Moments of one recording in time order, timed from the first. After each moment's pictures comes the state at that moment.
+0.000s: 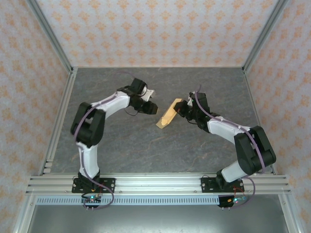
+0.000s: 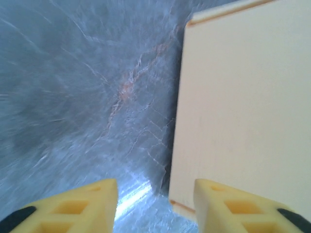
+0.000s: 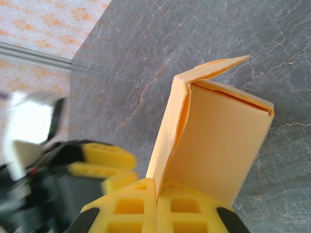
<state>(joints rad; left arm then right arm) -0.39 1.89 1.36 -0.53 0.43 -0.20 0.40 1.51 0.77 0.17 -0.32 0.93</state>
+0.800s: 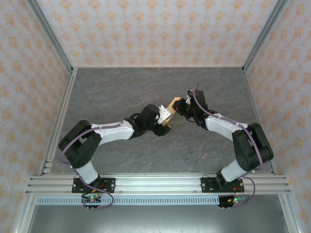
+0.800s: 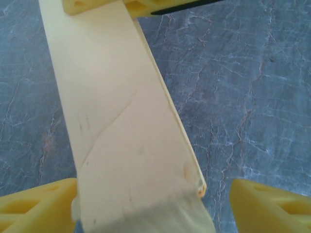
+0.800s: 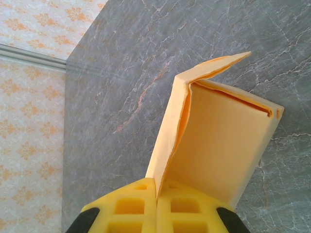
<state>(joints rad) -0.74 1.70 0.93 0.06 0.04 0.13 0.41 1.55 0.83 0.13 -0.30 0.92</state>
